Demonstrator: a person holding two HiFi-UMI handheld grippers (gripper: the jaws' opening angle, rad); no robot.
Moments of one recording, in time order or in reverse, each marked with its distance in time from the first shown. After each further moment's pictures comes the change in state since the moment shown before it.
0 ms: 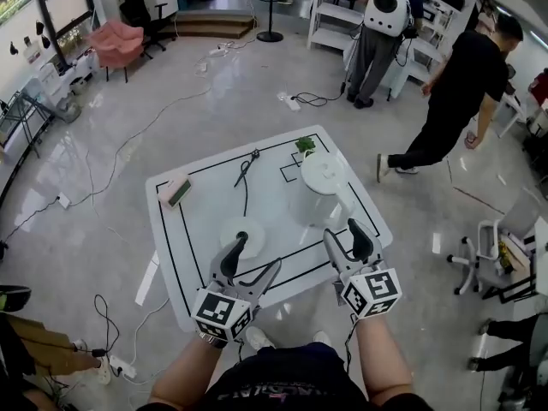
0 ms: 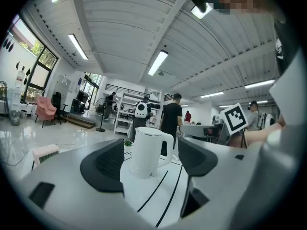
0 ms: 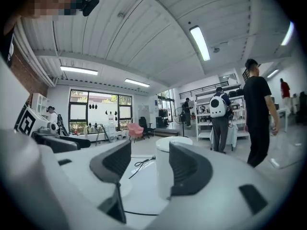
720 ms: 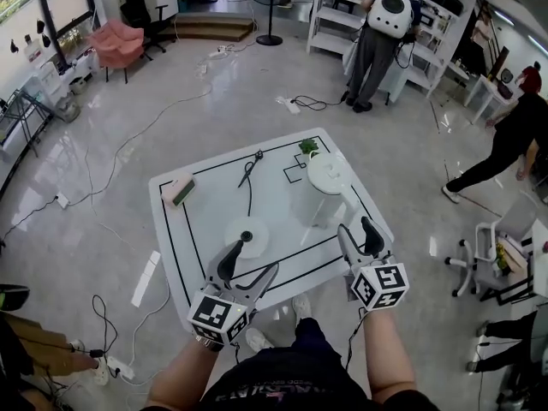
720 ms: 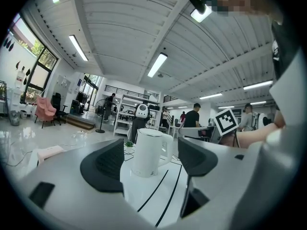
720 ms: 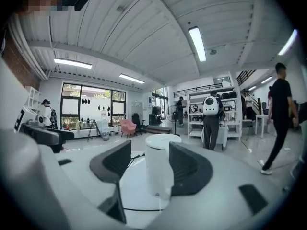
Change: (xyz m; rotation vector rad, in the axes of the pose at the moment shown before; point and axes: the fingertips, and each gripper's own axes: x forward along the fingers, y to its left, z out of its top) left arm -0.027 0.008 0.005 0.003 -0.017 -0.012; right arm -0.005 -0.021 -0.005 -0.018 0.042 -0.098
